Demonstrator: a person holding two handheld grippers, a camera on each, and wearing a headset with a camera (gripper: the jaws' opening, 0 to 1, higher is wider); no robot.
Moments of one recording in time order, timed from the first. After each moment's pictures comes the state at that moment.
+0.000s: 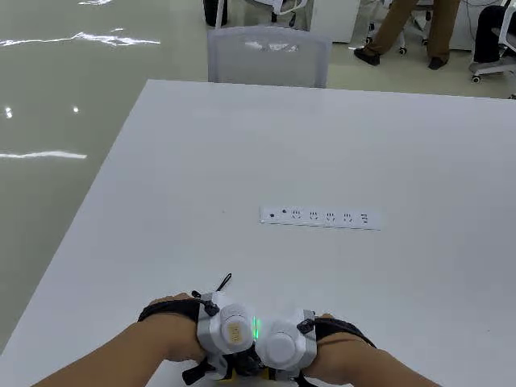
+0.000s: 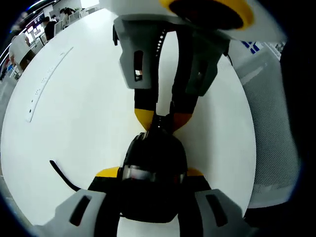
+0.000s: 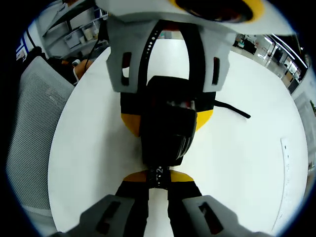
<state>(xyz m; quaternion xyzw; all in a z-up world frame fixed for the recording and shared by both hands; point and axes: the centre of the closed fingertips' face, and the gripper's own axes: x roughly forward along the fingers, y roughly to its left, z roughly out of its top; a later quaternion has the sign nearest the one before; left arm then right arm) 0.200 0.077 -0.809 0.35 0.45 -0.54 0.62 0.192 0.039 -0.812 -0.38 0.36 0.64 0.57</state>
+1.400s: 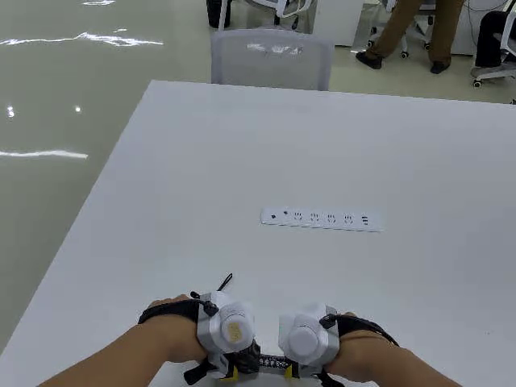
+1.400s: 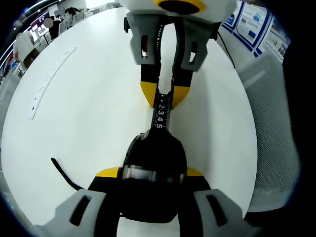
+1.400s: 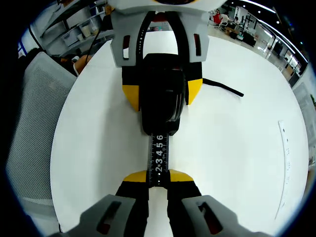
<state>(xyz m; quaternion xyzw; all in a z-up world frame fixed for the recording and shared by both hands) 0.201 0.067 -0.801 0.35 0.45 -0.53 0.63 0.195 -0.002 -0.810 -0.39 0.39 0.62 0.55</state>
